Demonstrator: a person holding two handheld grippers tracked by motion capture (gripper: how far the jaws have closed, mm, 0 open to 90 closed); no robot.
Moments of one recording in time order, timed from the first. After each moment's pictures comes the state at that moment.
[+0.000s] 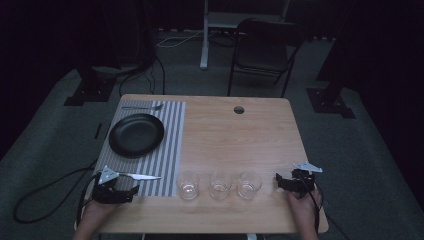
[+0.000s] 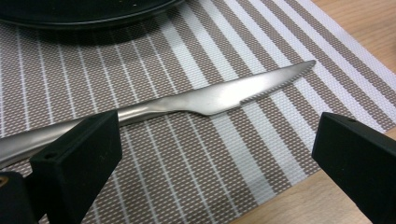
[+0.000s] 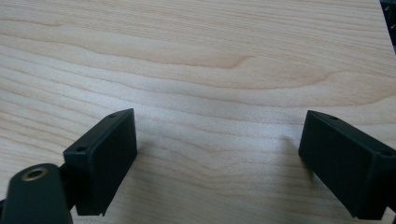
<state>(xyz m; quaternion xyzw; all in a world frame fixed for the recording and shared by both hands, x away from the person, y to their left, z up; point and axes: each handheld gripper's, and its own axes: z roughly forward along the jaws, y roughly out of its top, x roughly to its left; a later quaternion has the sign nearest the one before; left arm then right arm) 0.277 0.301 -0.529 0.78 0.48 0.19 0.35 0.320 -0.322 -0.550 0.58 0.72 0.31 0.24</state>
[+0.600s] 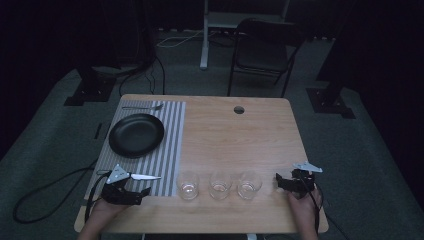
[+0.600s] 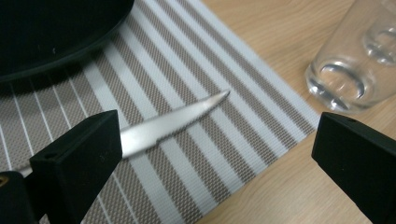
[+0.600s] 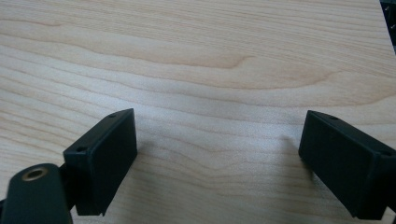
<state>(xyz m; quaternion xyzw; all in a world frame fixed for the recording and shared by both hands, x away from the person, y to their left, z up) 0.273 0.268 -0.506 0.80 0.43 0.16 0.39 0.320 -0.322 -0.550 0.58 0.72 0.31 0.24</state>
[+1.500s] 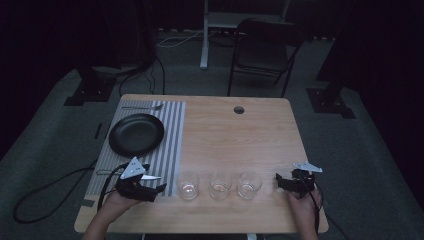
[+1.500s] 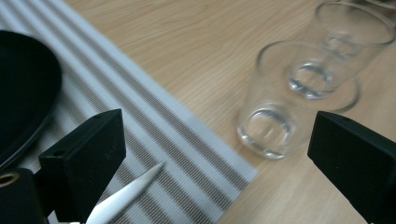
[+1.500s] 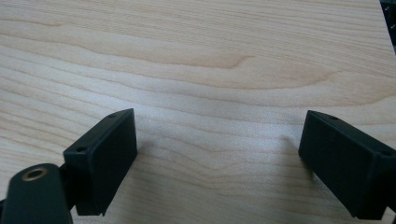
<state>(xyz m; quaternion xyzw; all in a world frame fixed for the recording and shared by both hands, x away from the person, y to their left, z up) 0.281 0.220 -0.471 0.83 0.34 0.15 0.42 0.320 -0.322 -0.550 0.58 0.72 0.31 0.24</state>
